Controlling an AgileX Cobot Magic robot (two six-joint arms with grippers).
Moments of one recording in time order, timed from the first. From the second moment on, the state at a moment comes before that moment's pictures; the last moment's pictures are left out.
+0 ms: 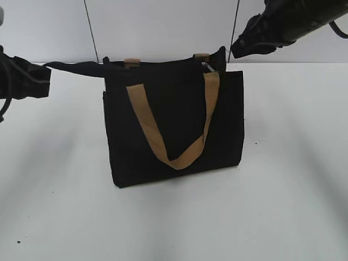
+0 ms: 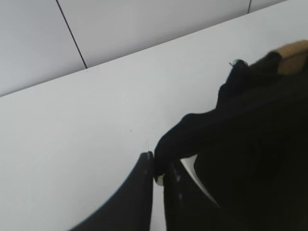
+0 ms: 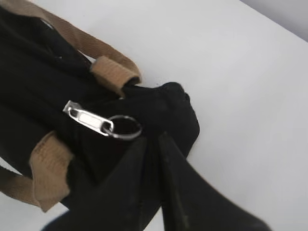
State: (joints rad) left arm -0.30 1.31 -0.67 0.75 -0.10 -0.58; right arm 0.23 1.69 -1.30 0.59 0.65 -0.82
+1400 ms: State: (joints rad) left arm -0.68 0.43 -0.67 0.20 1.06 -0.32; right arm 0.23 1.04 -0.87 0.57 1.13 -0.43
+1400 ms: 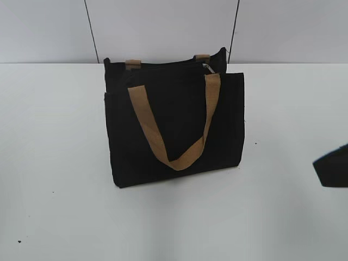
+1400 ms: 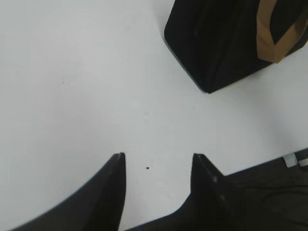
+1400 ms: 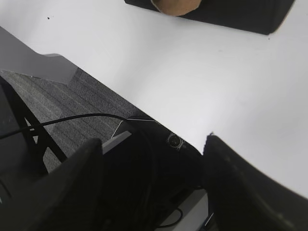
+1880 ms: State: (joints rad) left arm -0.68 0.11 -0.67 0.14 1.22 -0.26; right arm 0.23 0.42 -0.68 0.31 1.18 -0.14
